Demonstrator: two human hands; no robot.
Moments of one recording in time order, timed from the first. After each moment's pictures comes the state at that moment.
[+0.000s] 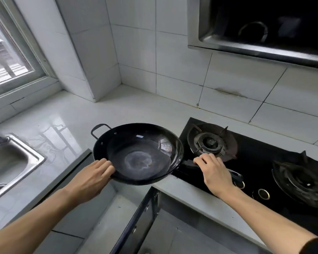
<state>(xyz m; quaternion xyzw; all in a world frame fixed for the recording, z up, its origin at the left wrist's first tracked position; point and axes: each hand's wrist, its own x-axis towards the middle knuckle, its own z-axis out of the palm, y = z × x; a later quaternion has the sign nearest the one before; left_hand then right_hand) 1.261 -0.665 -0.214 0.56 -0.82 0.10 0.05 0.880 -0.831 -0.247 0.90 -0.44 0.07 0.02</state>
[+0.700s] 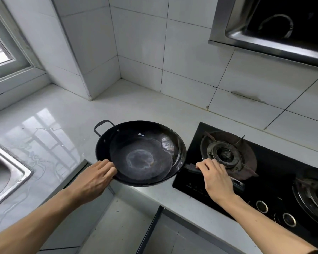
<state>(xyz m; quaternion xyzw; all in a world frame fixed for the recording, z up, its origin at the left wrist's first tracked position) 1.345 -0.750 -0.261 0.55 -0.83 0.07 0.09 0.955 -0.890 -0.281 0.88 -0.47 0.06 0.00</state>
